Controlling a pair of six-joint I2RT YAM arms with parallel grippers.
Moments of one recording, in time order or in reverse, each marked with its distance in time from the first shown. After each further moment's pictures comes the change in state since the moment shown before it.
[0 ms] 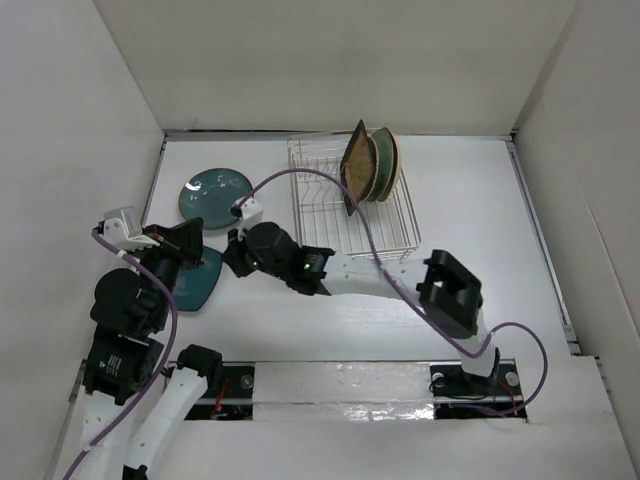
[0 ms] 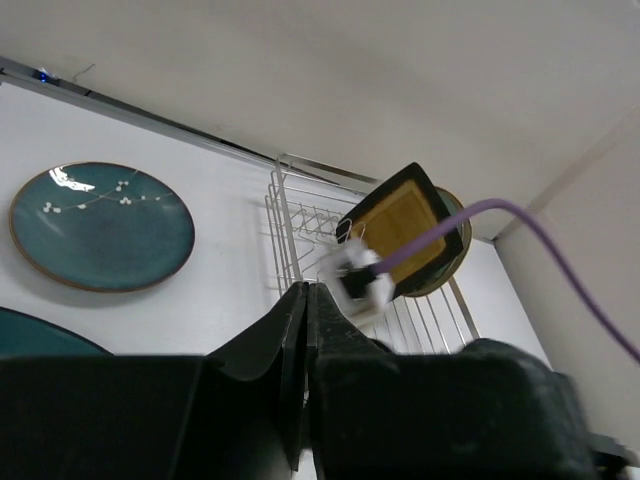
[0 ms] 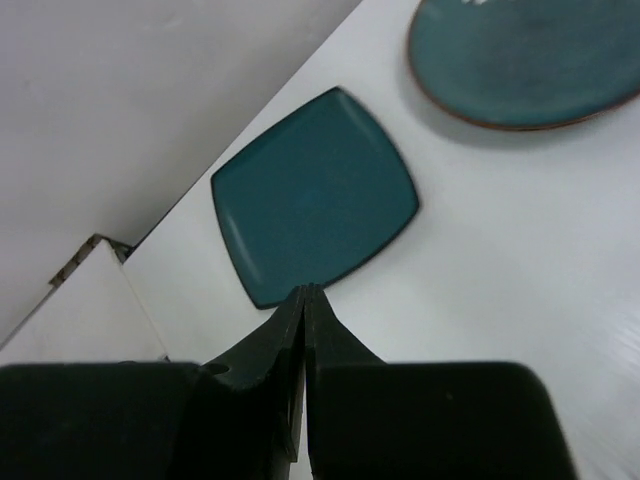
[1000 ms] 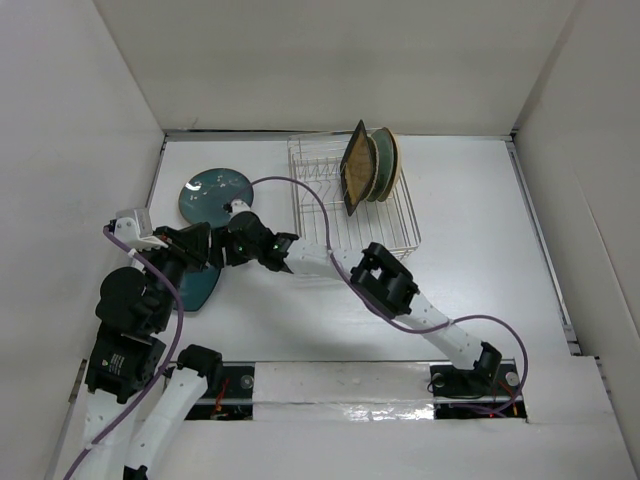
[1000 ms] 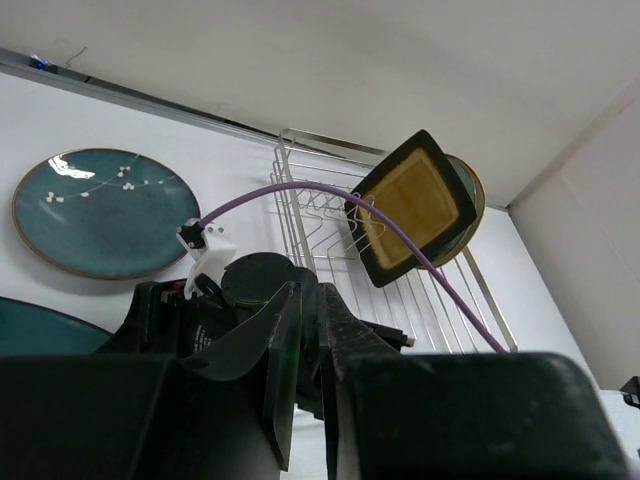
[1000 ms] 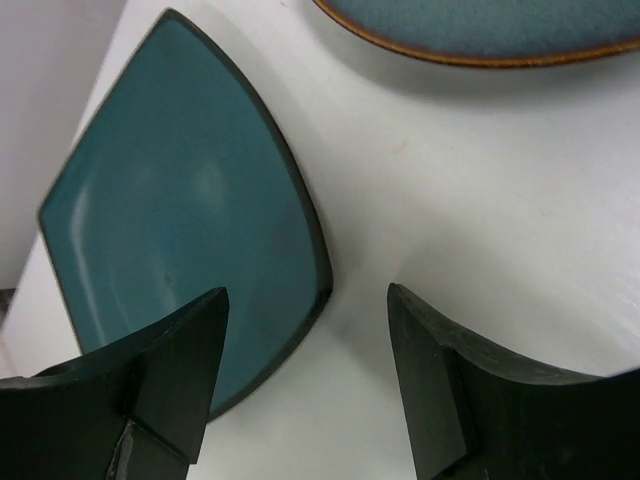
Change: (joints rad) left arm 0.000 -0.005 -0.006 -0.036 0.037 0.045; right arm -0.109 0.650 0.628 -0.224 -0.221 0.173
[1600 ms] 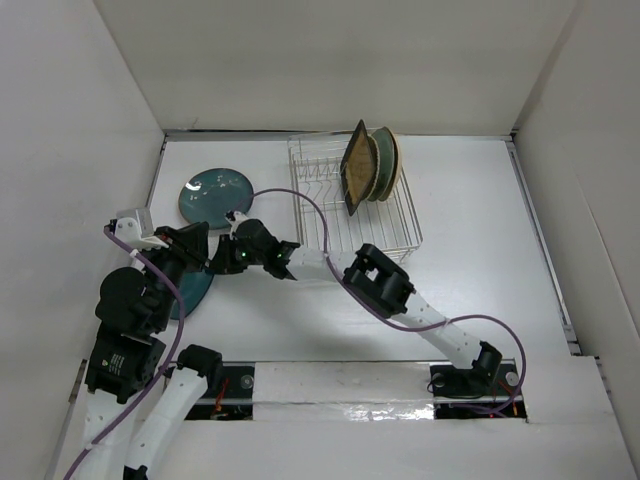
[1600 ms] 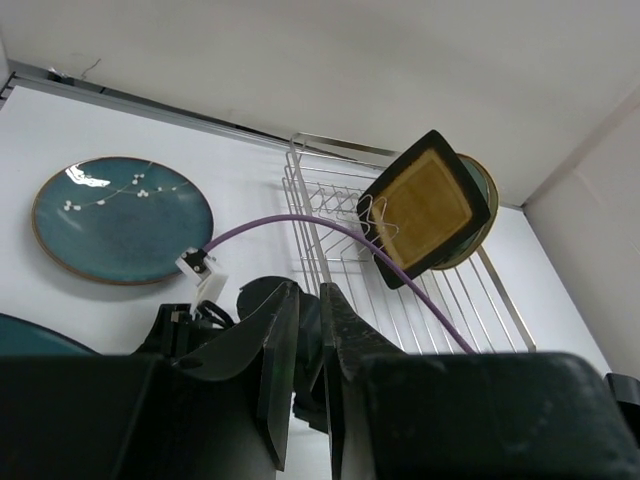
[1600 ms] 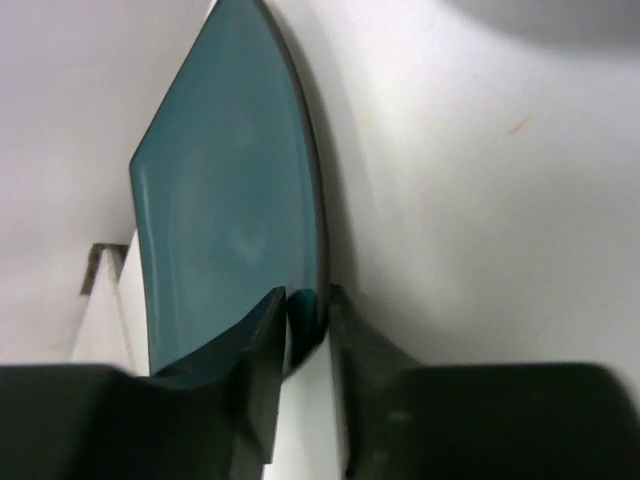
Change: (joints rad) left arm 0.000 0.000 0.000 0.005 -0.009 0.040; right arm -0.023 0.090 -0.027 0.246 -0.264 0.172
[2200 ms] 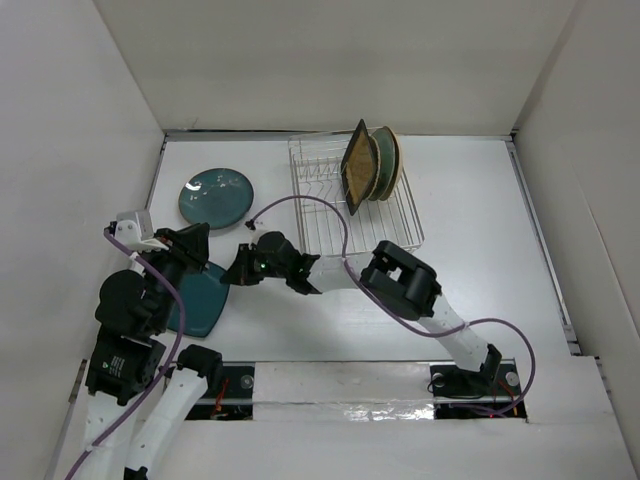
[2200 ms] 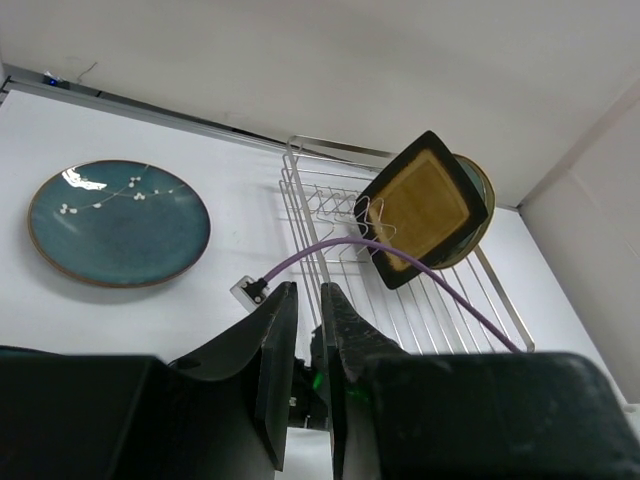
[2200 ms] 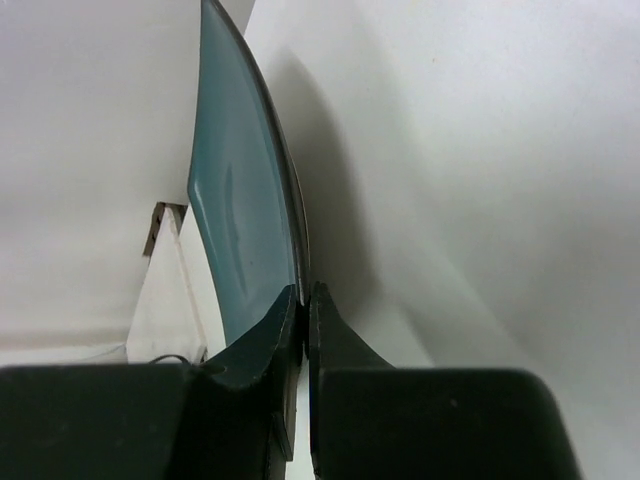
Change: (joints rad) left arm 0.000 -0.015 -0.009 0.007 0.003 0.003; right arm 0.025 -0.279 -0.514 0.317 0.023 0.100
